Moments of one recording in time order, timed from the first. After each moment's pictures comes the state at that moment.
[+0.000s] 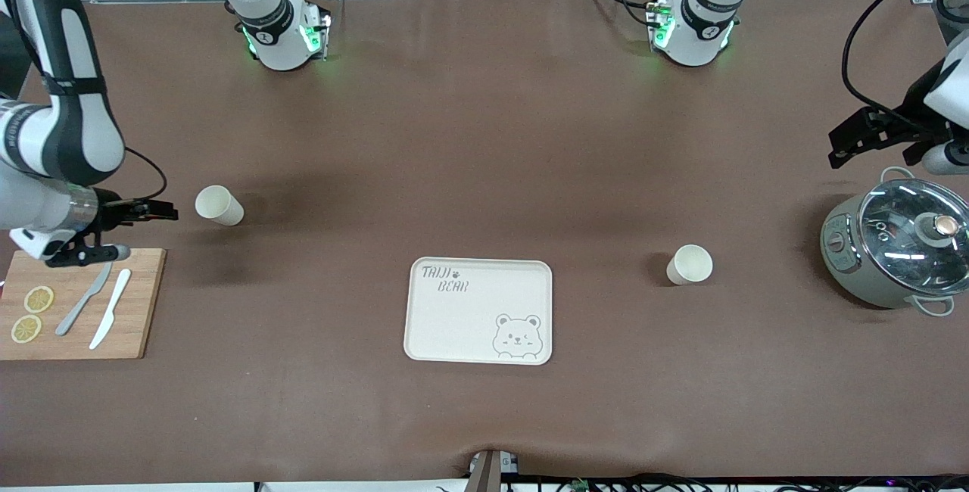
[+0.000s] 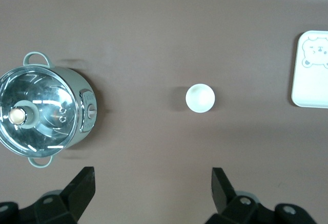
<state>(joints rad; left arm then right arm) 0.06 0.03 -0.16 -1.49 0.05 1.57 -0.09 -0.23 0.29 0.02 -1.83 0.00 1.90 -0.32</state>
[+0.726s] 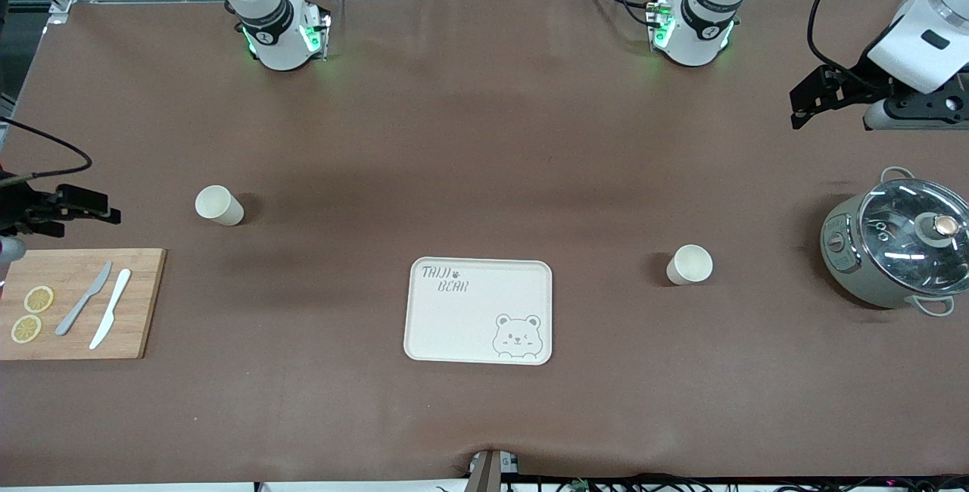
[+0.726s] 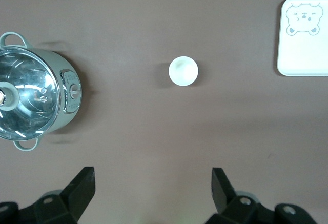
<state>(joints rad) -0.14 -0.09 -0.01 -1.63 0.03 1.56 -0.10 -0.16 0.29 0.03 -1.34 0.10 1.53 -0.32</state>
